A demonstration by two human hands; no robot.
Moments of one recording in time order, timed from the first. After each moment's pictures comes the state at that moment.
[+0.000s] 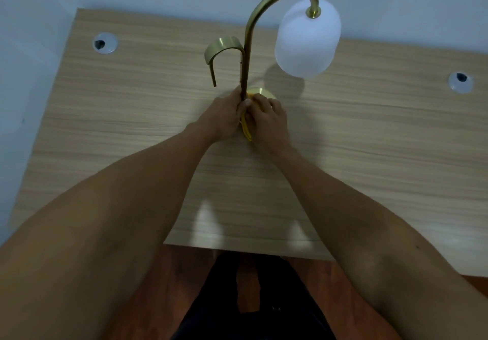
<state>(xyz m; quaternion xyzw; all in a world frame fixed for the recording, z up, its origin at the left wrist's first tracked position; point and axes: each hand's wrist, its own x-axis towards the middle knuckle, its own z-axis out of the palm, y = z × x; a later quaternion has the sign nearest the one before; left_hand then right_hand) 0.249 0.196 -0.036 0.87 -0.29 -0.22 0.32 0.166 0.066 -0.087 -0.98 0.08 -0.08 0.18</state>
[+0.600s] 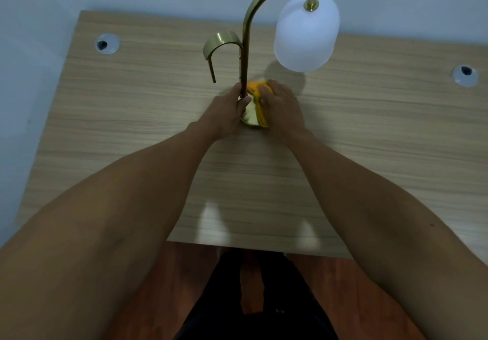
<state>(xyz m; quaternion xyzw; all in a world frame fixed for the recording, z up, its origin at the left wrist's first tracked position) 0.245 0.194 -0.039 0.88 -0.25 -0.23 0.34 0.186 0.029 -0.088 -0.98 0.06 -0.10 0.14</state>
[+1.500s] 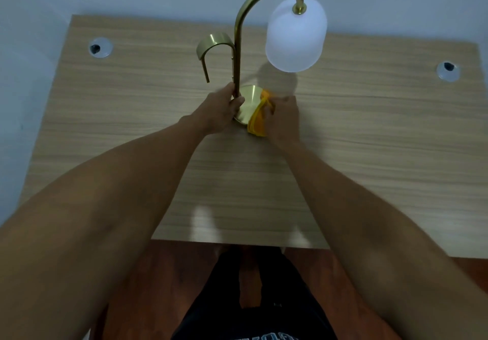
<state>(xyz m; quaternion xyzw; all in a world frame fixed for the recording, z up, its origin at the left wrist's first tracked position) 0.252 0.197 -0.030 0.87 -0.23 -0.27 0.34 0.160 0.047 -0.079 -0.90 0.30 -0.06 0.32</state>
